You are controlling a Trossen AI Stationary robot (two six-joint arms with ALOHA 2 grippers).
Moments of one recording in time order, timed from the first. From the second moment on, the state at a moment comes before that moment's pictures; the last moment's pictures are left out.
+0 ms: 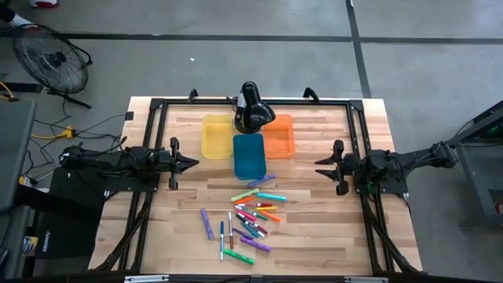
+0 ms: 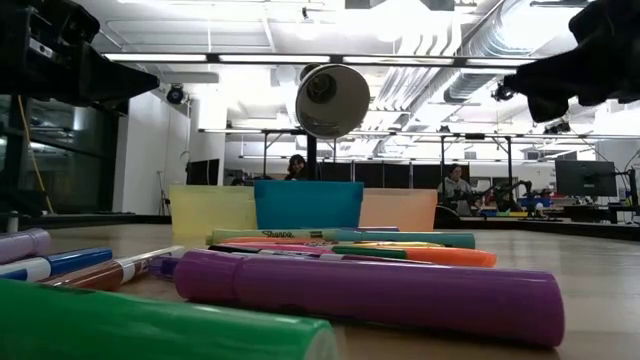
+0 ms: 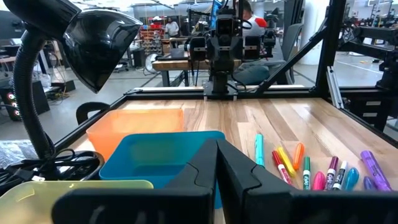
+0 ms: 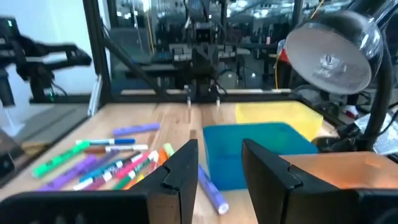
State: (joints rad) left arm -0.15 0.01 0.04 0.00 -0.24 0.05; right arm 0.20 0.12 0.03 0.11 0.20 0.03
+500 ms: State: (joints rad) left arm -0.15 0.01 0.04 0.00 -0.24 0.05; right arm 0.20 0.12 0.03 0.20 0.20 0.07
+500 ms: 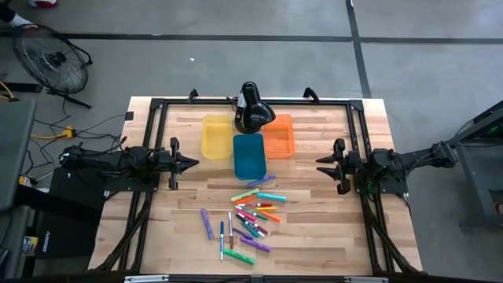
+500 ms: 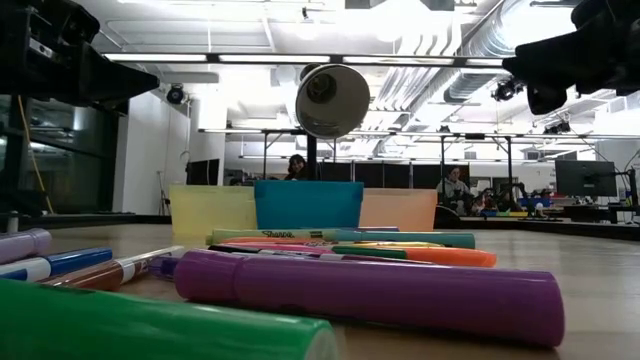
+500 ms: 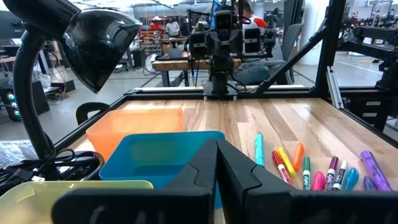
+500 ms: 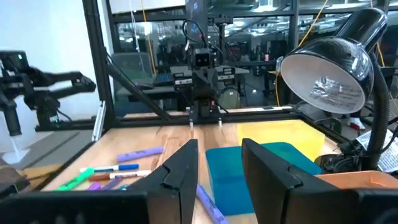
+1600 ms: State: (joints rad) left arm -0.15 0.01 0.04 0.00 -0.24 0.05; right arm 0.20 0.41 0.08 0.09 0.42 0.30
